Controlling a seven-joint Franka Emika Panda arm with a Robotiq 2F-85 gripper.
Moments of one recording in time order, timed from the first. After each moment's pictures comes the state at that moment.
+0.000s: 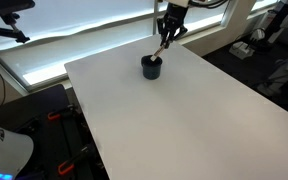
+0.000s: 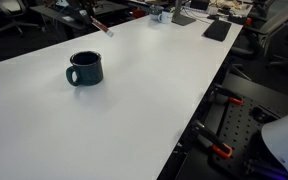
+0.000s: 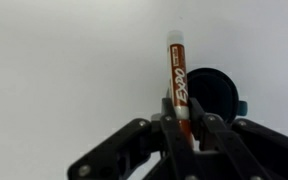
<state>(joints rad) 0.03 0.68 0.05 -1.33 -0.05 1.70 -0.14</state>
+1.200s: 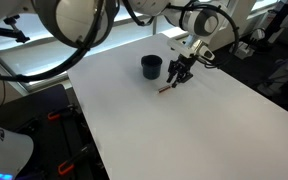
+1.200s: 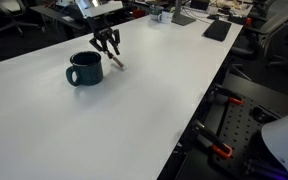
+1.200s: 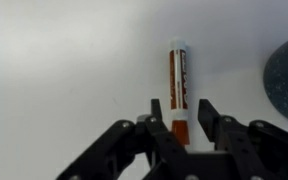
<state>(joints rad) -0.03 1.22 -0.02 -0.81 -0.03 1.51 0.13</state>
